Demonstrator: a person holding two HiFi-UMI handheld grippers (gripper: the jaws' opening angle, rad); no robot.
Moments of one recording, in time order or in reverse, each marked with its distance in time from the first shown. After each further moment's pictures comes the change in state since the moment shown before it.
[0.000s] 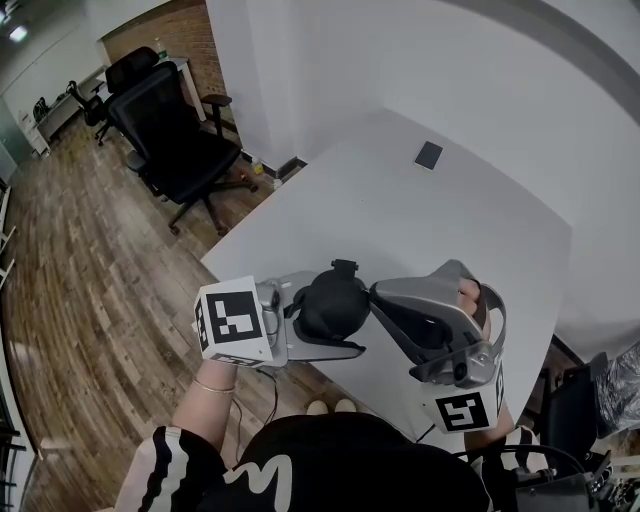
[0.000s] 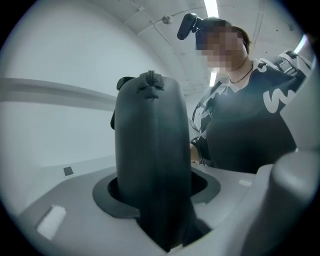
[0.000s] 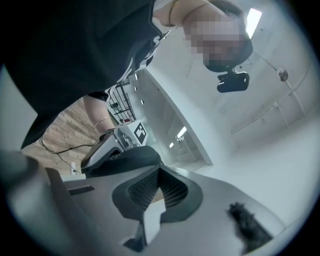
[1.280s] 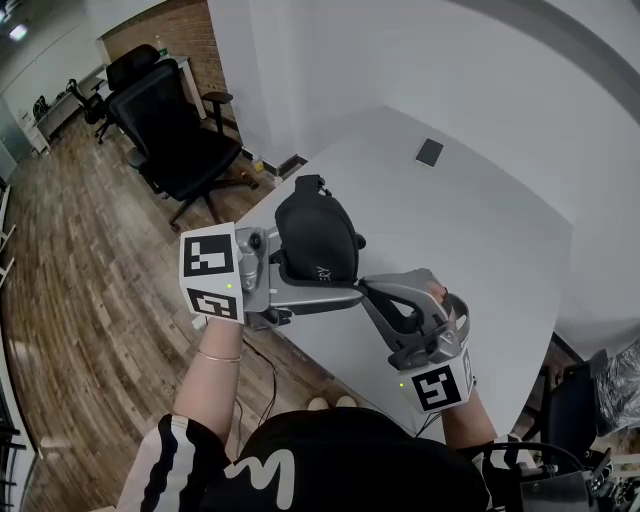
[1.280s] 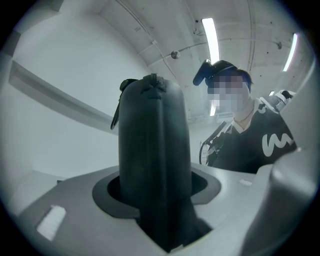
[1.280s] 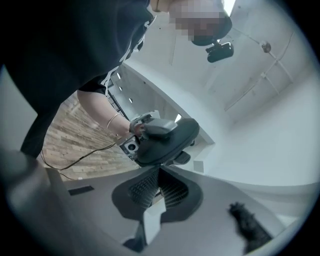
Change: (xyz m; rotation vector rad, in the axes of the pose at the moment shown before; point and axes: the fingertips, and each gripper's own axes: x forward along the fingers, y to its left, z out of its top) left arm -0.033 0.048 0.070 -0.104 -0.326 0.022; right arm 0.008 0.051 -0.052 0.245 0.096 0.000
